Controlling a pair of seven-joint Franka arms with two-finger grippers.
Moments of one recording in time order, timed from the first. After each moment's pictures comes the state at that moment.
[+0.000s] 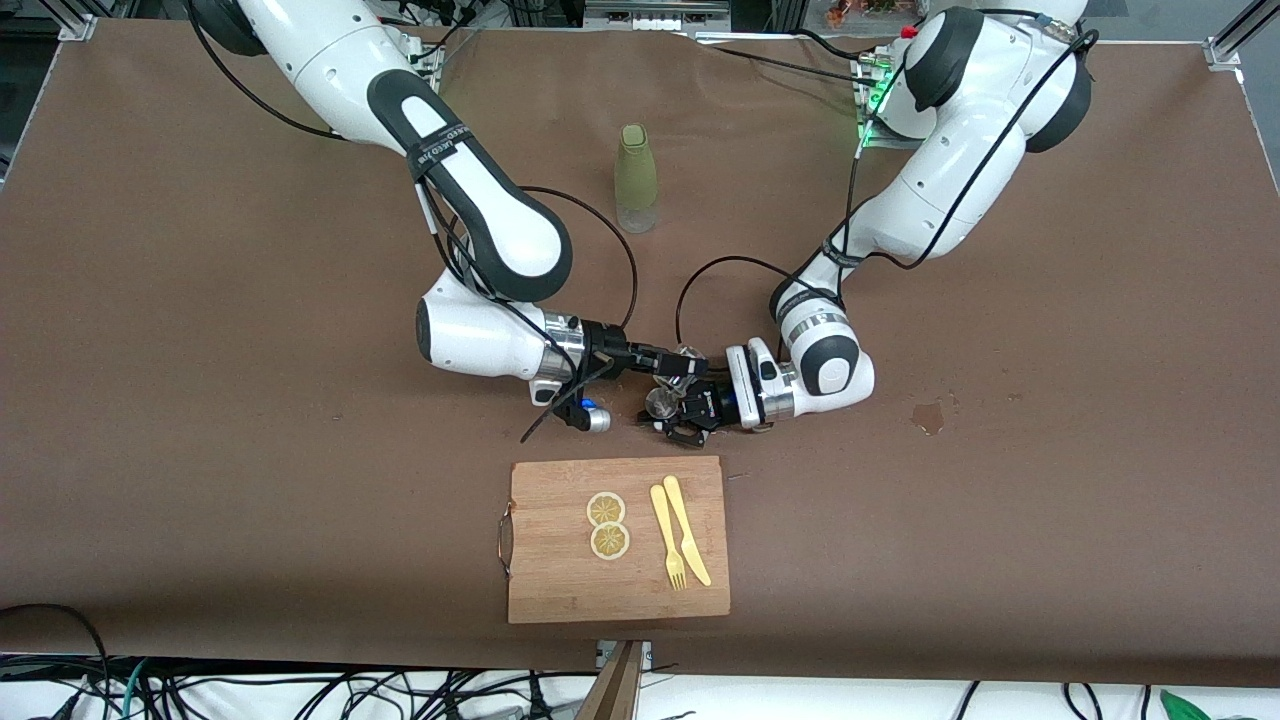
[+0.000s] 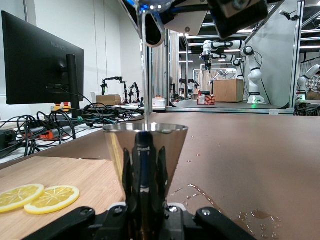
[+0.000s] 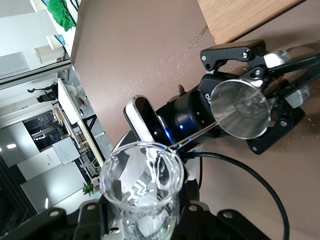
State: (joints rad) left arm -0.22 1.10 -0.28 -1.45 -1.93 2.11 2.70; right arm 0.42 0.79 0.26 -1.38 1.15 2.38 0.14
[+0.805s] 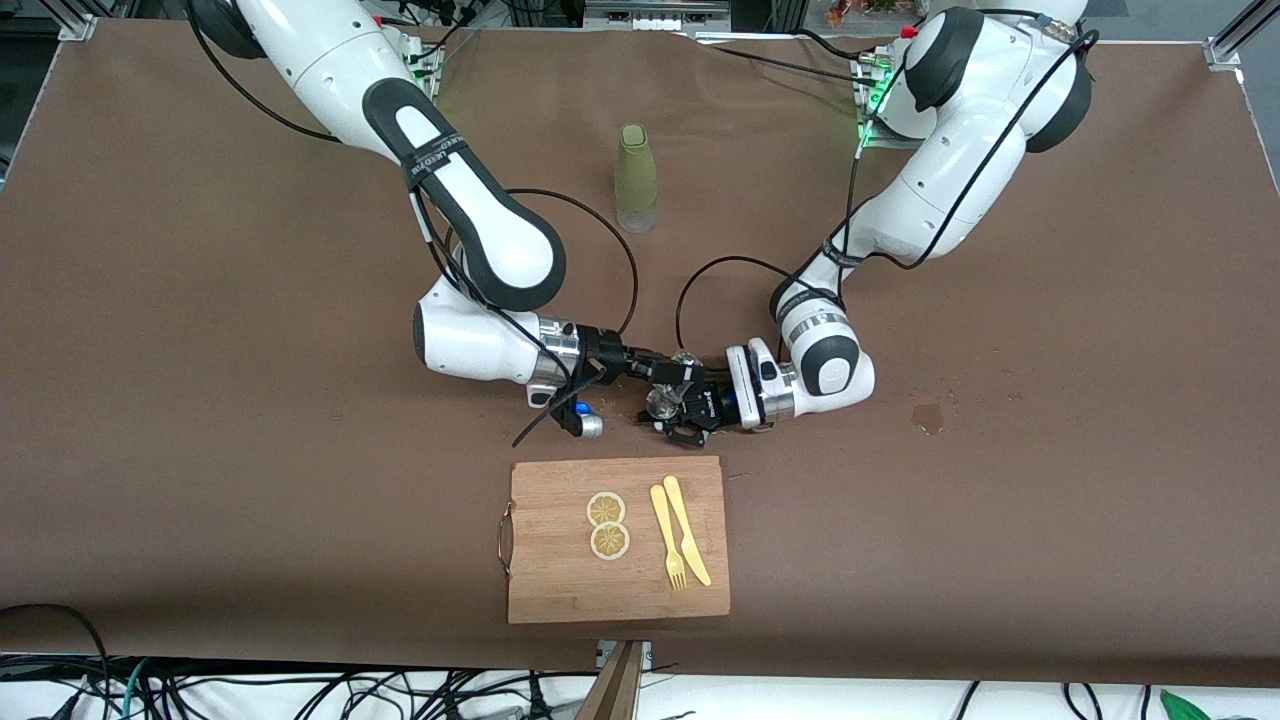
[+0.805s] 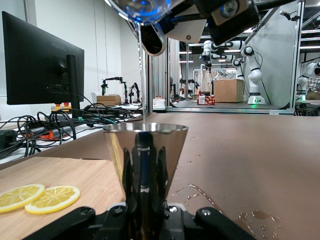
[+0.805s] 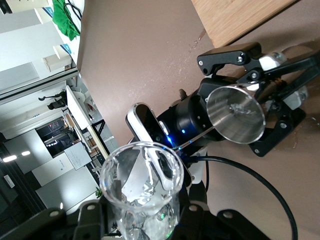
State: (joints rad) left arm -0.22 1.10 -0.28 -1.45 -1.93 2.11 2.70; right arm 0.42 0.79 0.26 -1.38 1.21 2.38 0.14
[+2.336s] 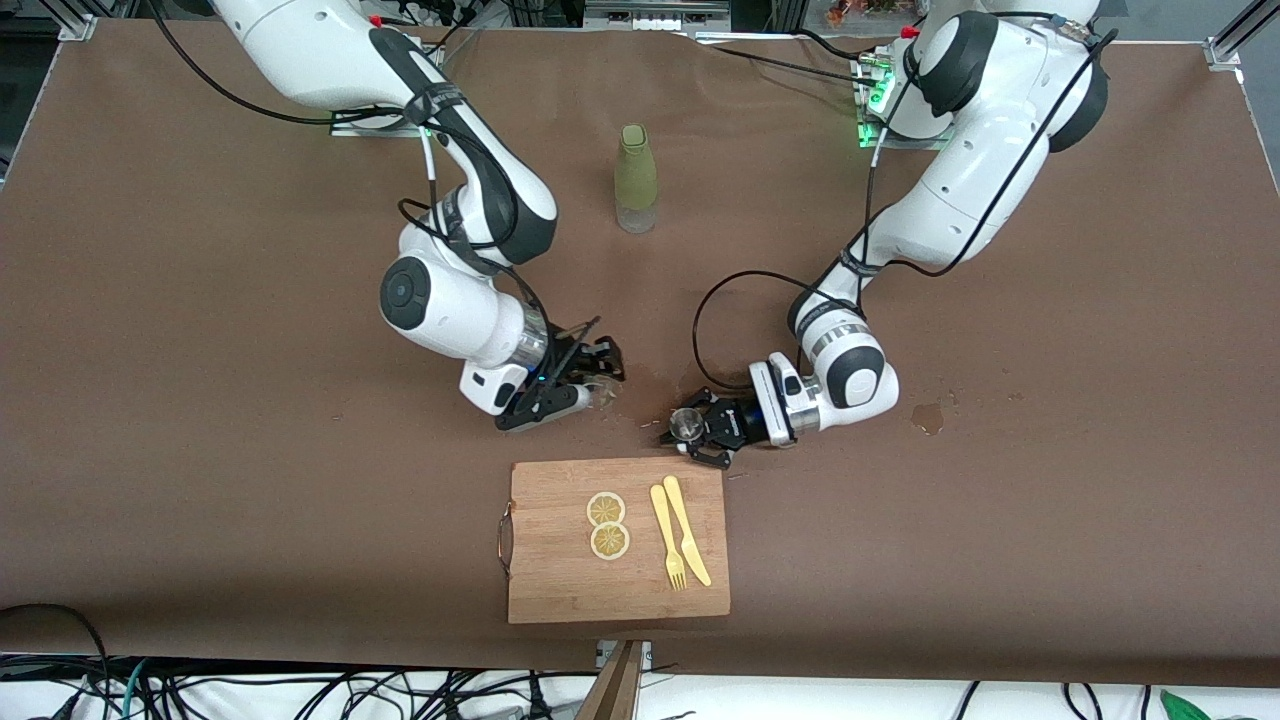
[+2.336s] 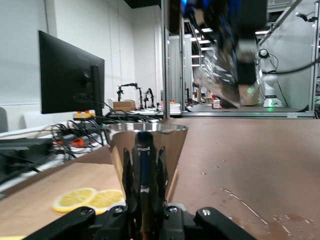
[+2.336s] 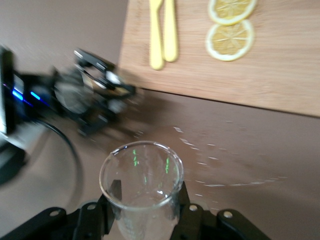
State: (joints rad) left arm -0.15 1.08 -0.27 -1.43 -1.93 2.09 2.69; right arm 0.35 0.63 0.23 -1.56 0.39 2.38 0.00
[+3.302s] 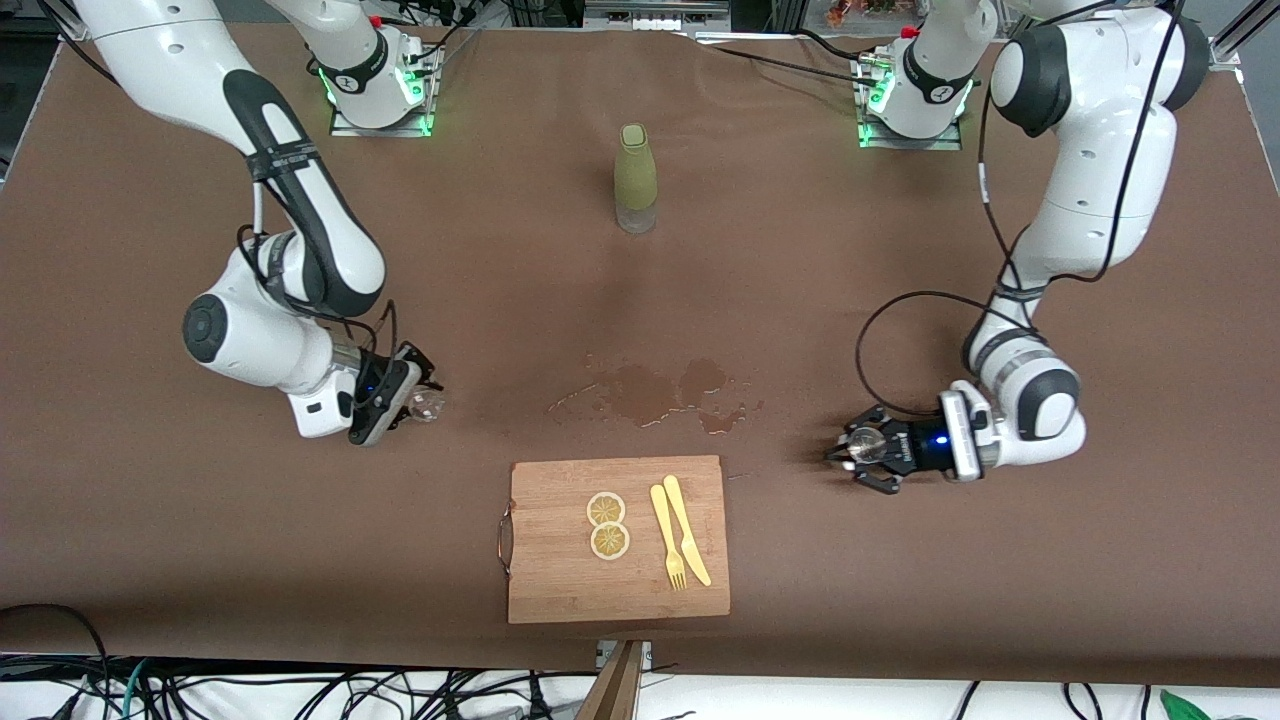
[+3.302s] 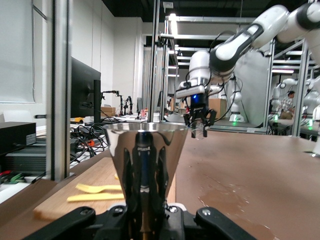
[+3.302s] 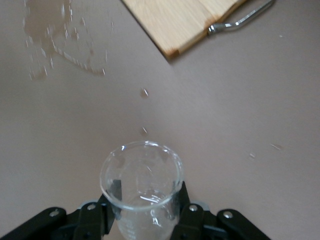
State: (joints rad) left arm 0.04 1.01 0.07 -1.45 -1.65 1.54 2.41; right arm 0.05 0.53 0.14 -1.84 0.37 2.38 -1.14
